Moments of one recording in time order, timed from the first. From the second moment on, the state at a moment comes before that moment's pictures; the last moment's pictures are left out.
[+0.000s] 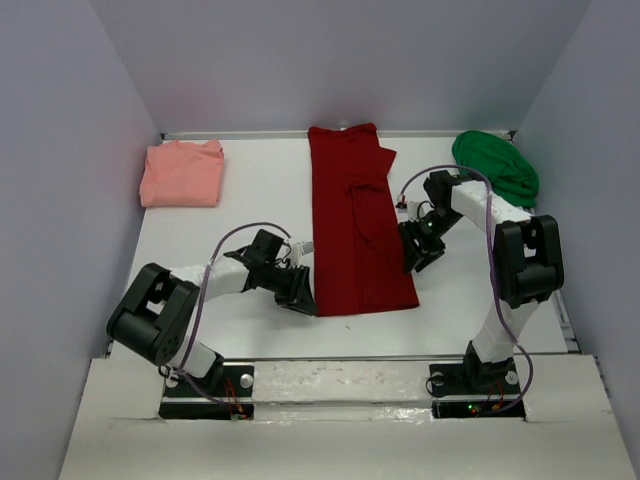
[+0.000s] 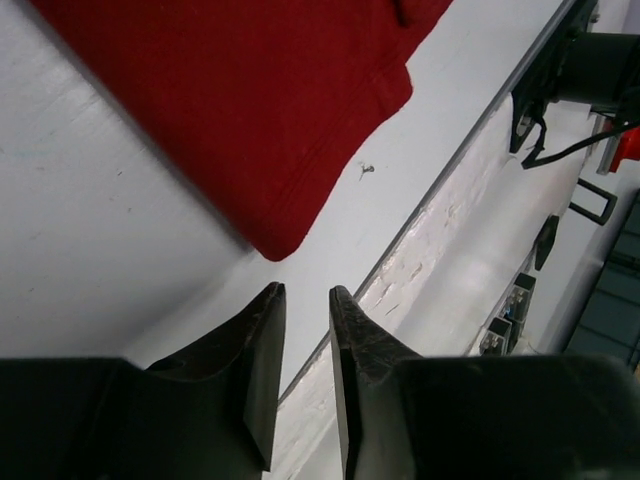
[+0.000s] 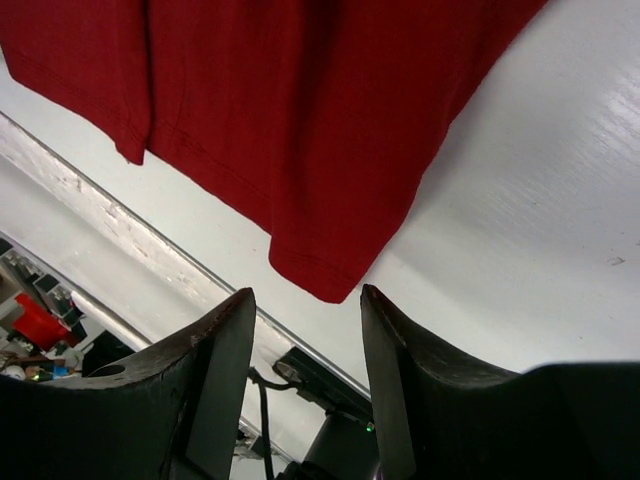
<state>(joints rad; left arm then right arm) -0.51 1.46 0.60 -0.22 0.79 -0.38 0.18 1.83 1.33 -1.15 -0.52 -0.25</state>
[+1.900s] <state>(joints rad) -0.60 1.61 0.68 -0.22 0.71 -0.34 0.12 1.77 1.27 -1.17 -0.53 -0.37</state>
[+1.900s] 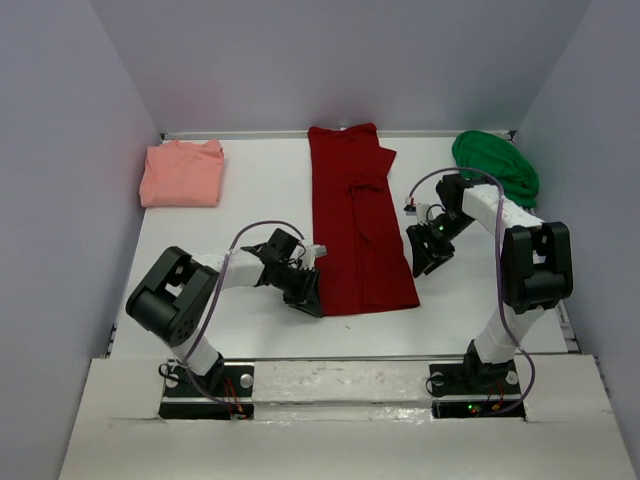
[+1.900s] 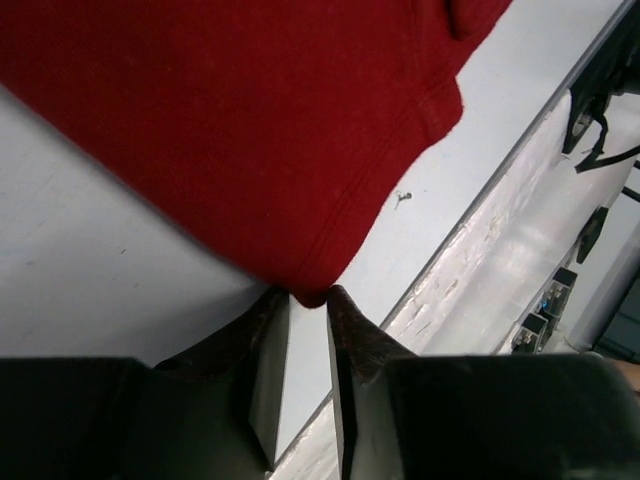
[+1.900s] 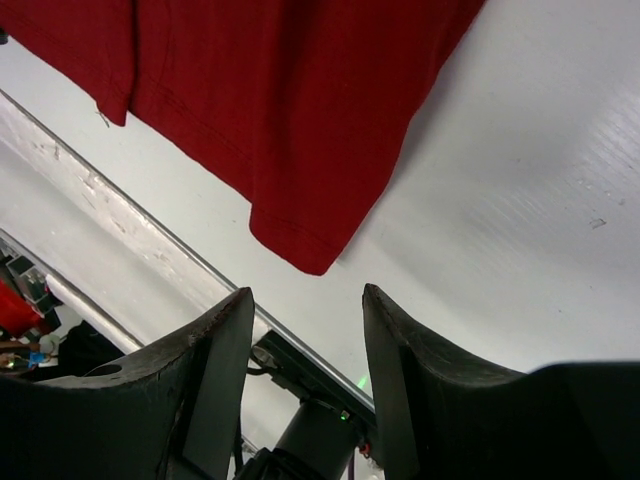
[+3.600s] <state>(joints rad) -0.62 1.64 0.73 -0.25 0.68 -0.32 0.12 1.97 1.16 -1.19 -0.58 -0.44</state>
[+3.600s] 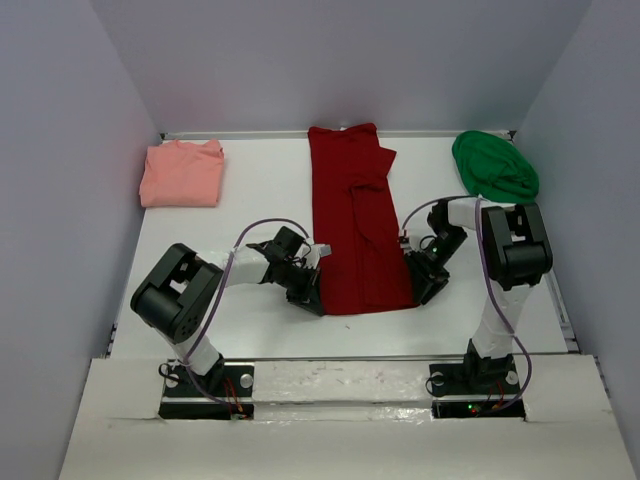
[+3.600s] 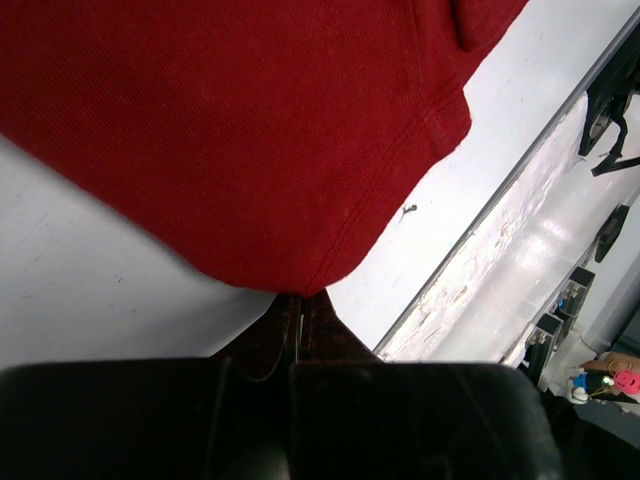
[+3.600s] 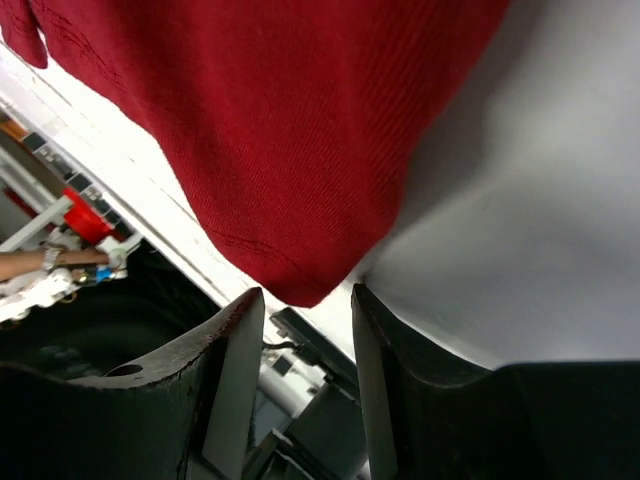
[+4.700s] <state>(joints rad) -0.62 1.64 0.87 -0.34 0.67 -0.25 0.12 2.02 1.20 -1.21 -0.62 -0.45</state>
